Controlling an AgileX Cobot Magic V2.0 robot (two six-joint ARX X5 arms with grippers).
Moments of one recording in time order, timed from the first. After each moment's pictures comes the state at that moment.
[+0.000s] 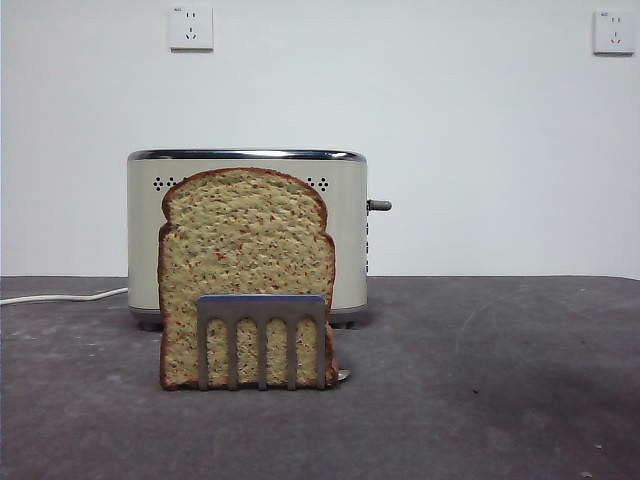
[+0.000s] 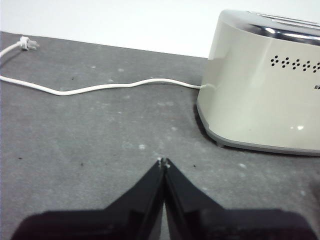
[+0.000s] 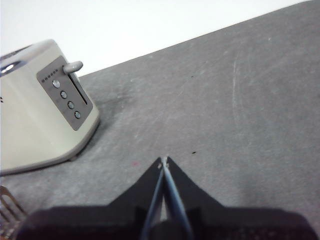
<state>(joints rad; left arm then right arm) 0.09 0.00 0.02 -0.18 0.13 -0.15 0.08 0.00 0.02 -0.16 -0.10 0.30</state>
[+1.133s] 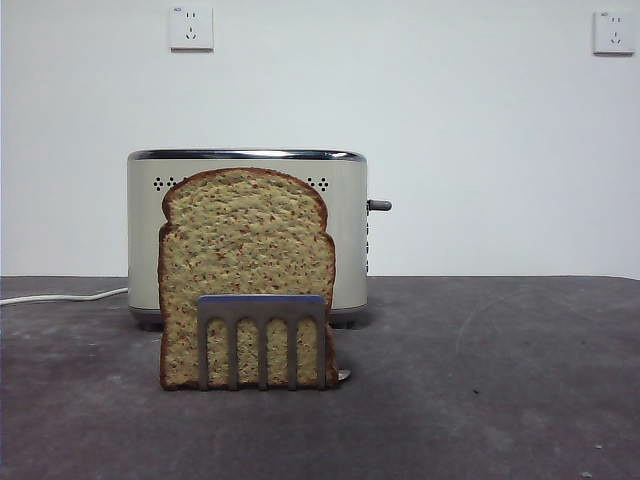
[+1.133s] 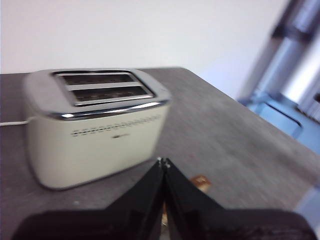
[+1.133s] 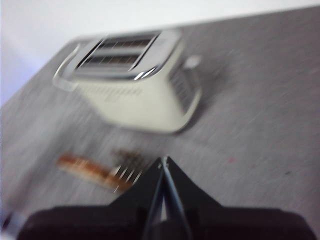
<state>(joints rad) 0.09 0.44 0.78 -0.62 0.76 -0.05 0.08 0.66 0.91 -0.73 -0.52 0.06</state>
